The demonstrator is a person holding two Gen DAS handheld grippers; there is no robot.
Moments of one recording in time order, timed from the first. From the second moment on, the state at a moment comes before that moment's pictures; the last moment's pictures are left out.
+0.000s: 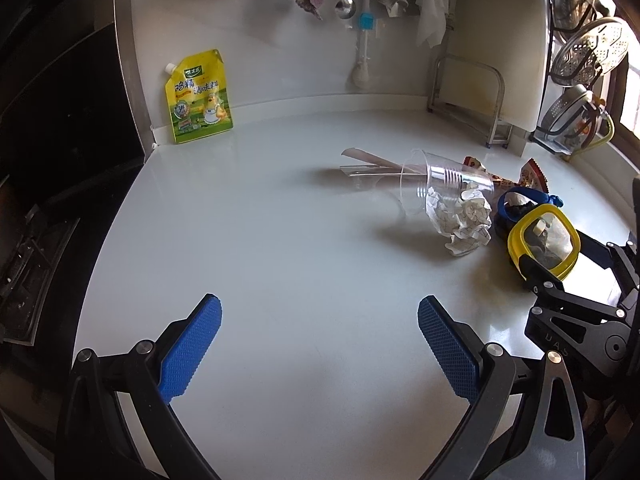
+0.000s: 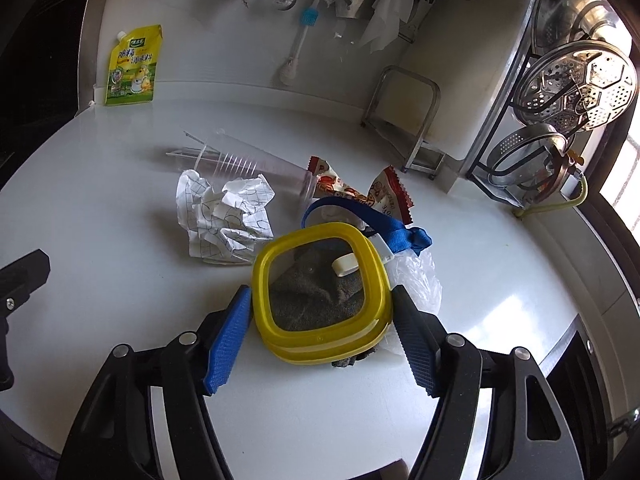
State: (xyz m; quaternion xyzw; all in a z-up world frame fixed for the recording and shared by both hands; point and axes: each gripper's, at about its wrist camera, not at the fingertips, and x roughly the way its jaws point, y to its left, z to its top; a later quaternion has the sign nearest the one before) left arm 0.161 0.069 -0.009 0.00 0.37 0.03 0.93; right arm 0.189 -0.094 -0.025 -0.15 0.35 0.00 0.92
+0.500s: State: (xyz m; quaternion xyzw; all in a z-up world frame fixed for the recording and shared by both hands) left arm 0.184 0.030 -0.010 -0.02 0.37 0.01 0.93; right arm 0.156 -0.176 0.008 -0.03 0.32 -0.02 0.95
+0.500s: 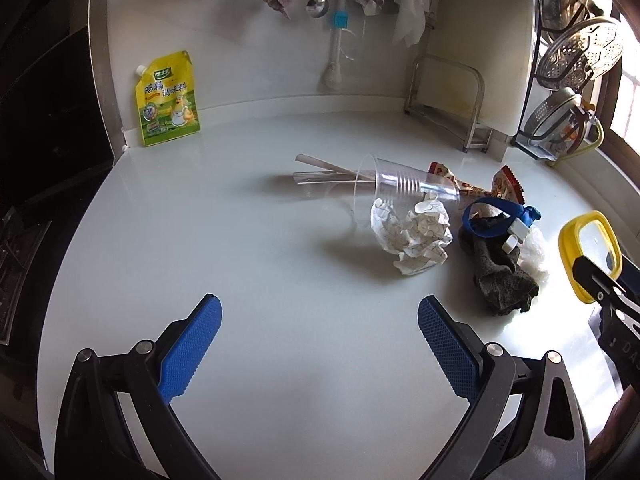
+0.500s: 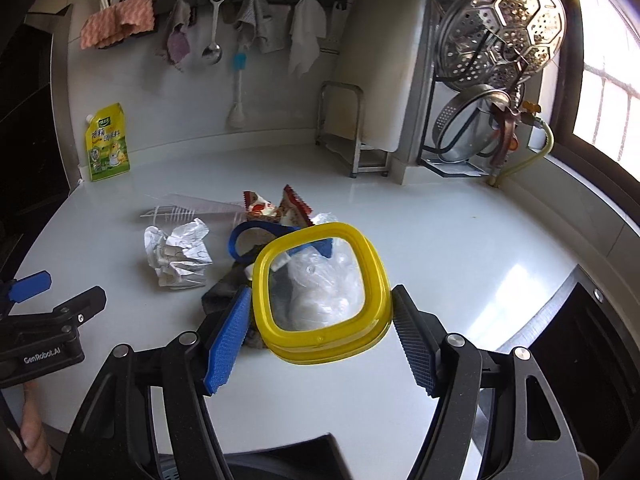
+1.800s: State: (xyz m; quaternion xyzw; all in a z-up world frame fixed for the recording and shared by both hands) left arm 0.275 -0.024 -0.043 -0.02 0.44 0.01 0.90; right arm 0.145 -0.240 -0.008 0.06 0.32 -0.02 0.95
